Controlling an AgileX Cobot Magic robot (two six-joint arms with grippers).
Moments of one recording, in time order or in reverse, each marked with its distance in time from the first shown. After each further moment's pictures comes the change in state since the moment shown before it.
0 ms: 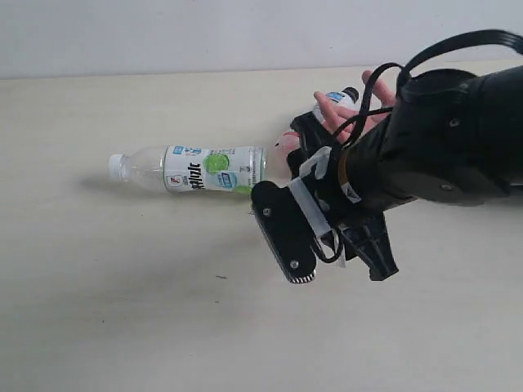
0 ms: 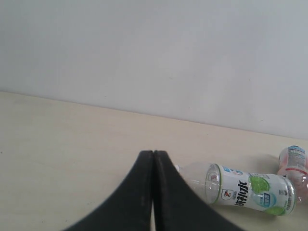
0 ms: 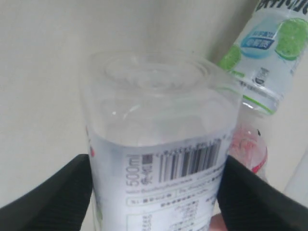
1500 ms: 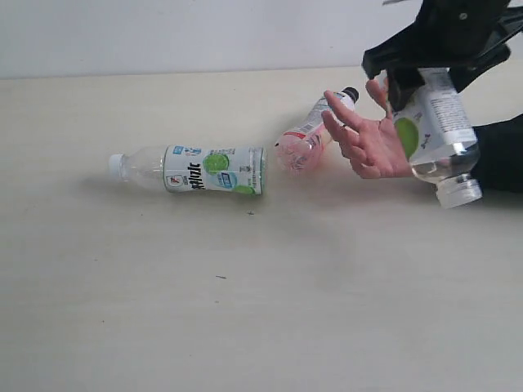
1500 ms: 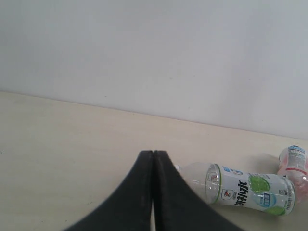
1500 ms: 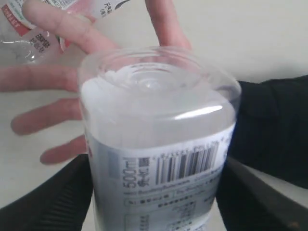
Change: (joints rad) left arm 0.000 0.000 0.000 0.000 0.000 0.000; right arm -0.449 0.145 -0.611 0.350 0.650 0.970
